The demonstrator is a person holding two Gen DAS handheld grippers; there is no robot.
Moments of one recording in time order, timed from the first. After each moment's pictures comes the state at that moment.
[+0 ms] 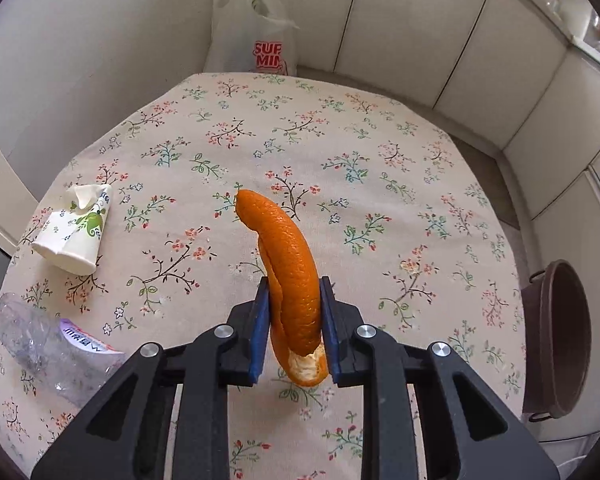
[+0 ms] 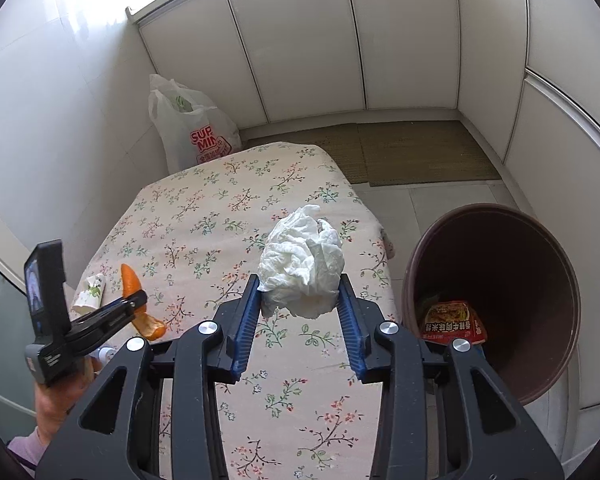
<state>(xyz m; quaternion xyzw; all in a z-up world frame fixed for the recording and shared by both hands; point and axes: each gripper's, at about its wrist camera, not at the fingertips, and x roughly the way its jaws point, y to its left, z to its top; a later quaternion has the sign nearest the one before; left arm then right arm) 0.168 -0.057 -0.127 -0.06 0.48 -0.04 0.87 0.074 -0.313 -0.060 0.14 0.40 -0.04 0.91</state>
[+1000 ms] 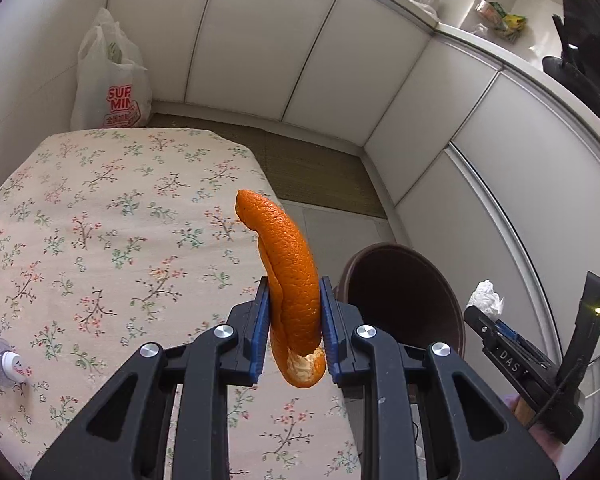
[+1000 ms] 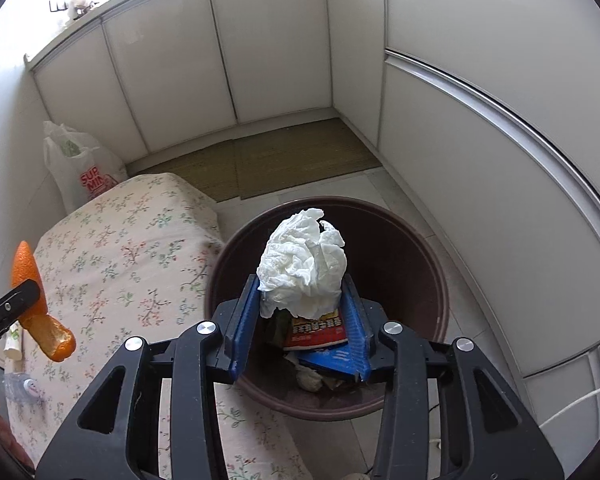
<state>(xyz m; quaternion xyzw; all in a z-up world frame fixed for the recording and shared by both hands) 0.116 -0.222 -0.044 -0.08 0.43 -0.24 0.87 0.024 -0.447 -0.076 0.15 0.38 -0.22 0.88</state>
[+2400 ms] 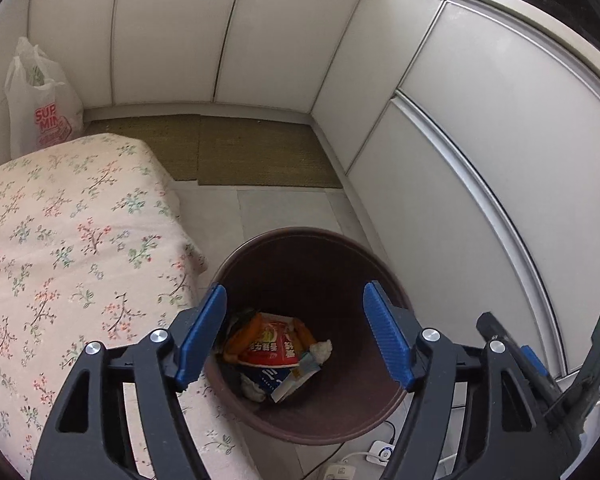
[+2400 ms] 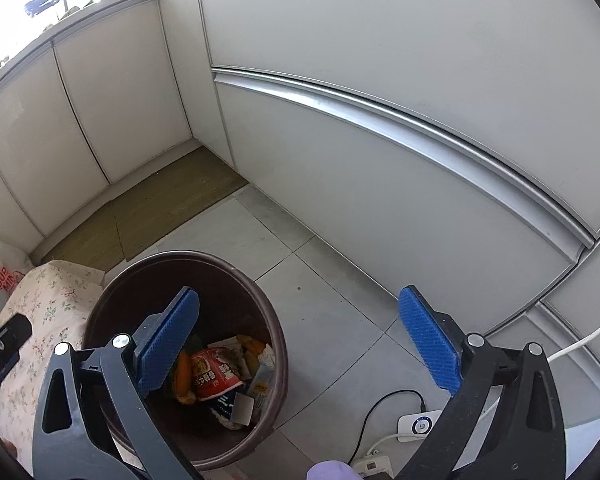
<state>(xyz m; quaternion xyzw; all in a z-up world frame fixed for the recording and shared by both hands) 0.113 -0.373 -0.058 -0.01 0.46 -0.28 0.84 -0.035 -0.548 -0.085 0.23 0.34 -0.41 0.82</state>
